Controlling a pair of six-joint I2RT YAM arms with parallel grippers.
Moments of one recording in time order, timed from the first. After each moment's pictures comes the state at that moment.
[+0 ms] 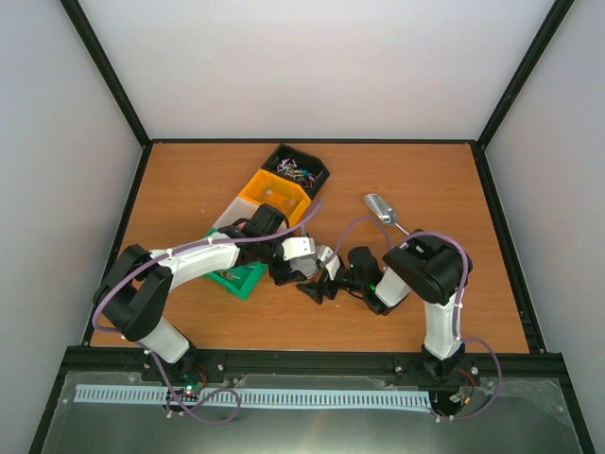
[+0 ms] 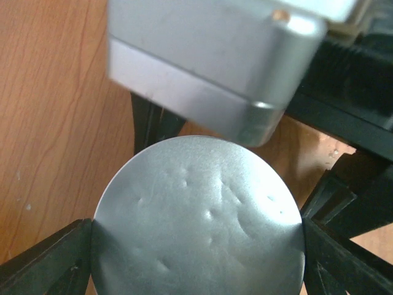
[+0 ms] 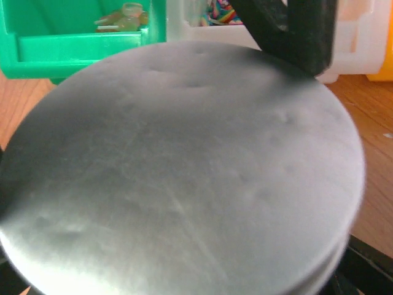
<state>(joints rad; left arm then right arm) -0.65 1.57 0.90 -0.33 0.42 0.63 0.70 1.95 0.42 1.11 -0.52 -0.11</state>
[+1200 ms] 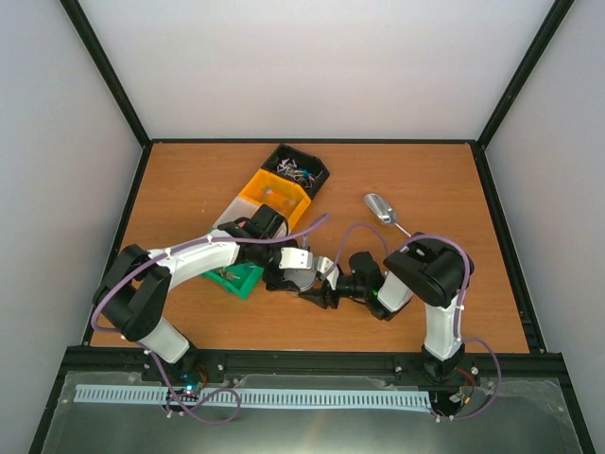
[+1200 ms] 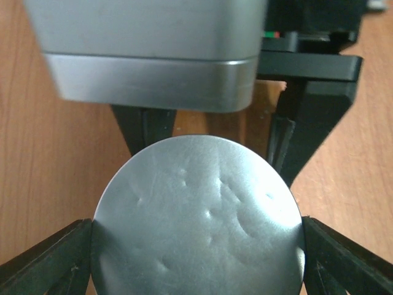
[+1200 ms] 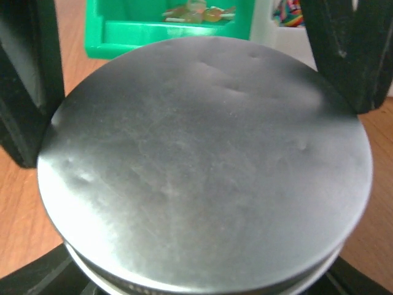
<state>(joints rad) -0.66 1.57 0.93 -0.49 0.49 0.88 0.72 1.94 0.37 1.16 -0.60 -0.18</state>
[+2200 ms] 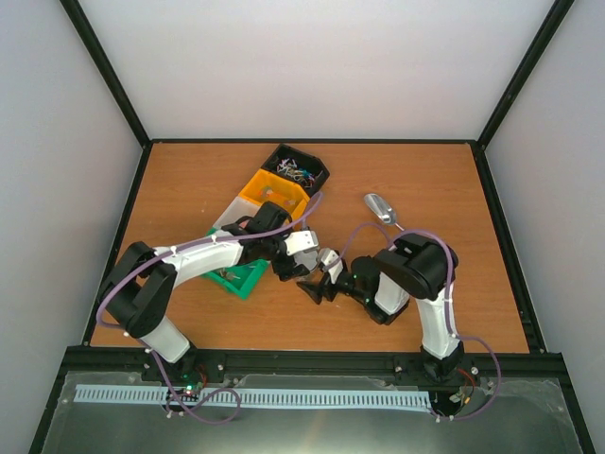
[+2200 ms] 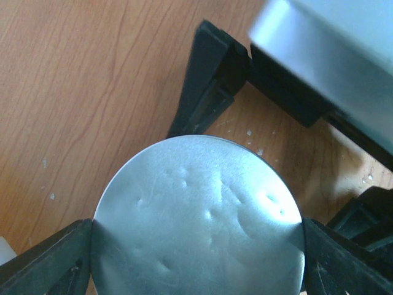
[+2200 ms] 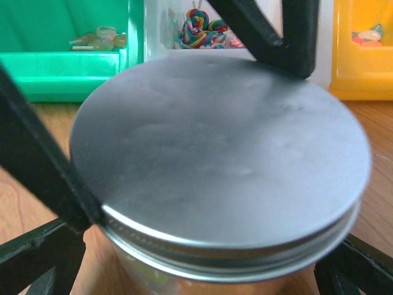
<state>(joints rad) -0.67 1.59 0.92 -0.30 0.34 0.52 0.74 2.03 0.36 1.37 -0.37 -0.08</state>
